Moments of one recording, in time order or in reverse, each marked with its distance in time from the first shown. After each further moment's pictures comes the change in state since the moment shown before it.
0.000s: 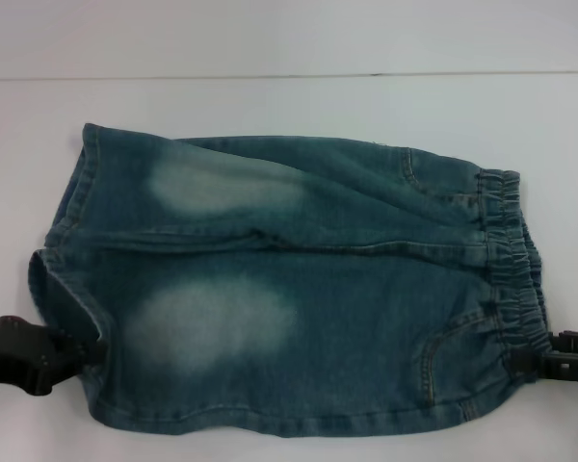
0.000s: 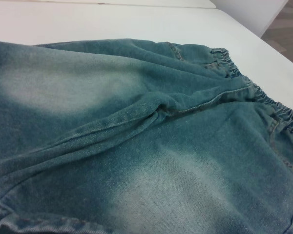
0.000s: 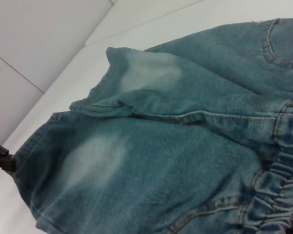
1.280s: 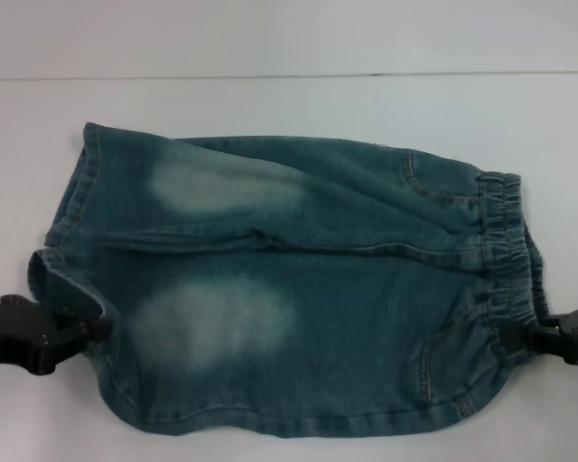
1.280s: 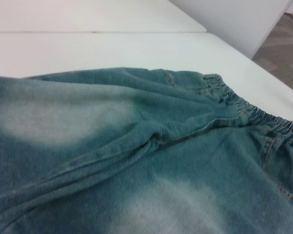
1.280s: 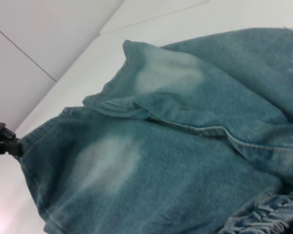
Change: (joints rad) left arm 0.002 0.004 0.004 0.005 -0.074 0.002 0.002; right arm 0.066 0.004 -0.058 -0.004 0.011 0.015 0.028
